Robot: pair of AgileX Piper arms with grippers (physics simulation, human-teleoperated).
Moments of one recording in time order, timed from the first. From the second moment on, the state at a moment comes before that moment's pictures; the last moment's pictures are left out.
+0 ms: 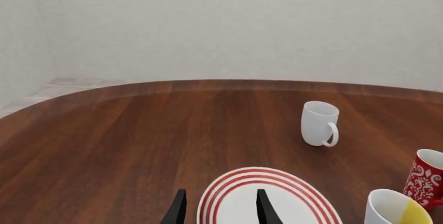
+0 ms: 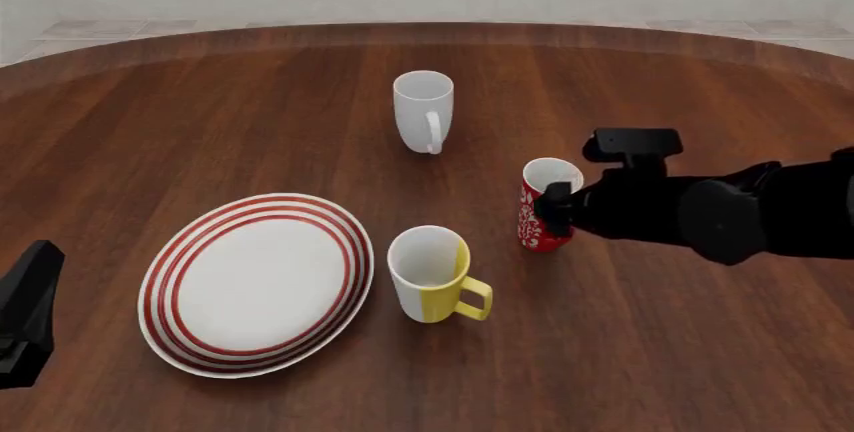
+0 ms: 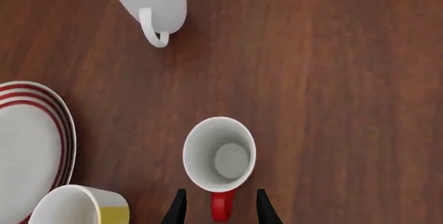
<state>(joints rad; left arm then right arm) 0.00 0.00 -0.01 -0.01 -0.04 0.35 1.54 -0.67 -0.07 0.21</state>
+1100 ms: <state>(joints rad) 0.00 0.01 0.00 -0.01 -0.04 0.36 1.60 -0.65 -0.12 0.24</state>
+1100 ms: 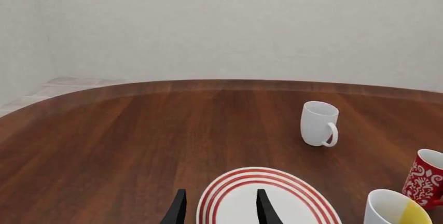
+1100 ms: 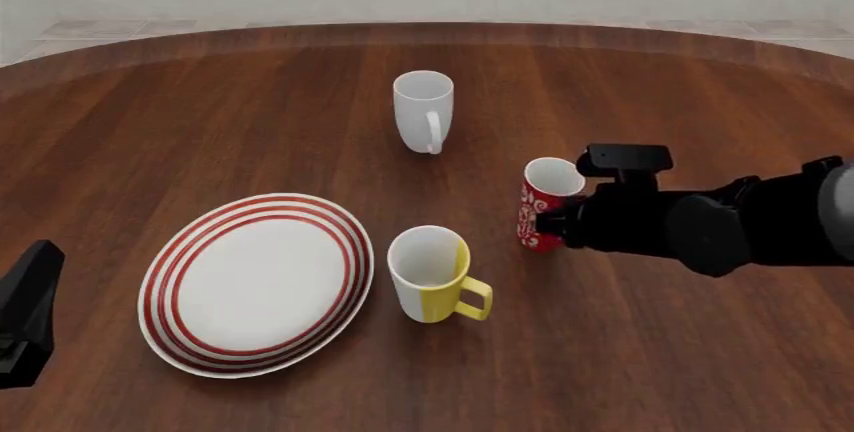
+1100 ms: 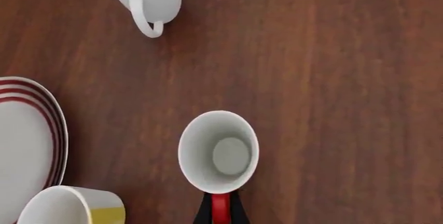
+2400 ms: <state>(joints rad) 0.00 0.00 0.00 -0.01 -0.04 0.46 1.35 -0.97 0.19 0.06</state>
